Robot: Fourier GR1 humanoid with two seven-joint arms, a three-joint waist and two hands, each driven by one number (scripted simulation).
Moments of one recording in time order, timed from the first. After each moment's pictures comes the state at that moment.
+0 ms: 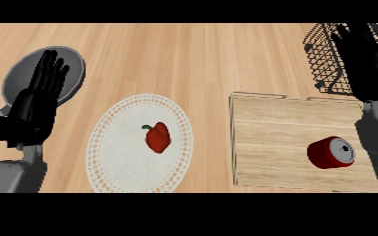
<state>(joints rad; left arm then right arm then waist) -0.16 0.40 -0.03 -1.56 0.29 0.19 -0.03 -0.42 -0.48 -0.03 -1.37 -0.44 -0.17 0.11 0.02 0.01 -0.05</state>
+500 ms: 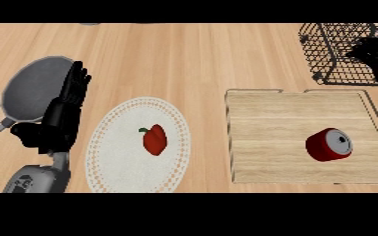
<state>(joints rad) -0.13 0.32 -0.14 -1.55 0.17 0.27 -0.04 -0.37 -0.54 -0.20 -1.29 -0.78 0.27 0.06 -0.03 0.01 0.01</state>
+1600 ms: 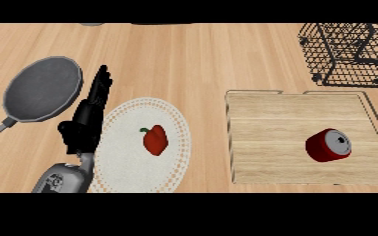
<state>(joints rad) -0.16 0.24 -0.24 -1.53 0.06 0.36 0.02 -0.30 -1.06 -0.50 -1.45 -0.82 1.15 0.21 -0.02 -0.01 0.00</state>
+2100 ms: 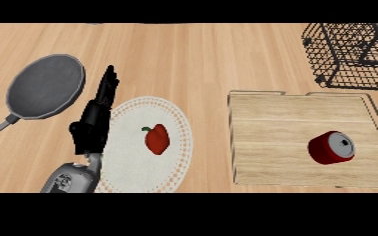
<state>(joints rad) -0.16 0.21 -0.26 -1.53 0.02 0.38 0.03 -0.26 -0.95 -0.55 -1.84 -0.47 1.17 0.21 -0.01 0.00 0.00</state>
